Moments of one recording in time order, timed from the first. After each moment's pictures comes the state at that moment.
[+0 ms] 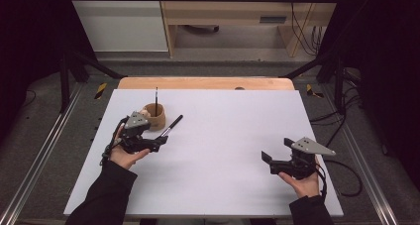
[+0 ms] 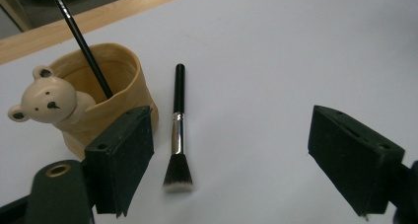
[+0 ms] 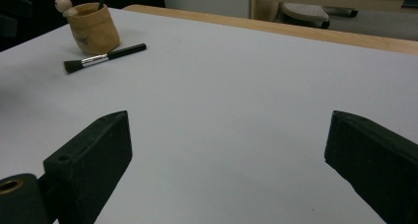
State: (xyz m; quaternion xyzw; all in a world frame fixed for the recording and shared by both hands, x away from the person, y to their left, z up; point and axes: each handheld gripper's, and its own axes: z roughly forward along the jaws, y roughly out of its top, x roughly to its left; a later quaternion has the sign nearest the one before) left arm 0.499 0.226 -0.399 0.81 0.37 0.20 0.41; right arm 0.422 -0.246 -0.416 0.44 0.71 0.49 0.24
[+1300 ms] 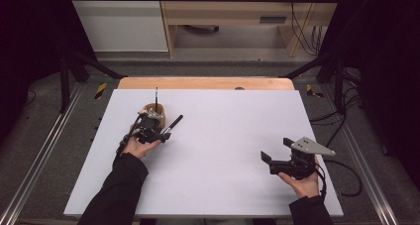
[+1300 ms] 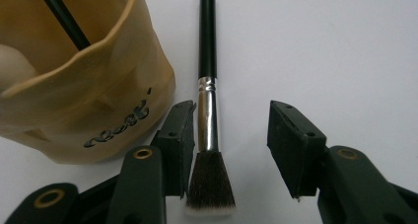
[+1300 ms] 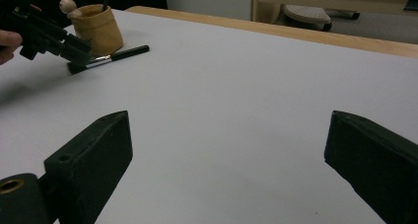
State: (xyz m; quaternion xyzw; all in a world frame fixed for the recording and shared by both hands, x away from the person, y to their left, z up) left arm 0.559 0.207 -0.449 0.84 0.42 0.16 0.30; right arm 0.421 -0.244 -0.414 0.43 0.72 0.49 0.24
